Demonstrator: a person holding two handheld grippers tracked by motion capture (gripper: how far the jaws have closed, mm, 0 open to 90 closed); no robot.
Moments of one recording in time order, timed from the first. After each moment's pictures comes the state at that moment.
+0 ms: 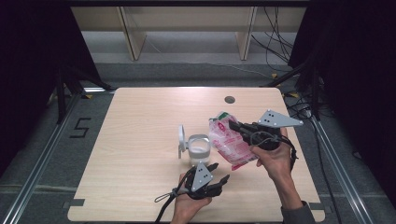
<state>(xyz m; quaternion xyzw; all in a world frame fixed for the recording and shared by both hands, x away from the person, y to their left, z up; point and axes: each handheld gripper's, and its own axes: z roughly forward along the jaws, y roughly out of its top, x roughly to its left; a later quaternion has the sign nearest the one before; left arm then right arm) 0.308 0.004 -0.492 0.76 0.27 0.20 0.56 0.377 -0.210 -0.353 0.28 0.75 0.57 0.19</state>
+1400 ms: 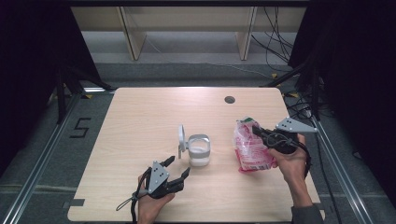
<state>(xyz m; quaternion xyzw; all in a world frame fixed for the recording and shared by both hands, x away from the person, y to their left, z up) 0.307 0.109 -0.499 0.70 0.34 0.28 0.55 0.391 -0.271 -0.397 0.36 0.74 0.52 0.24</state>
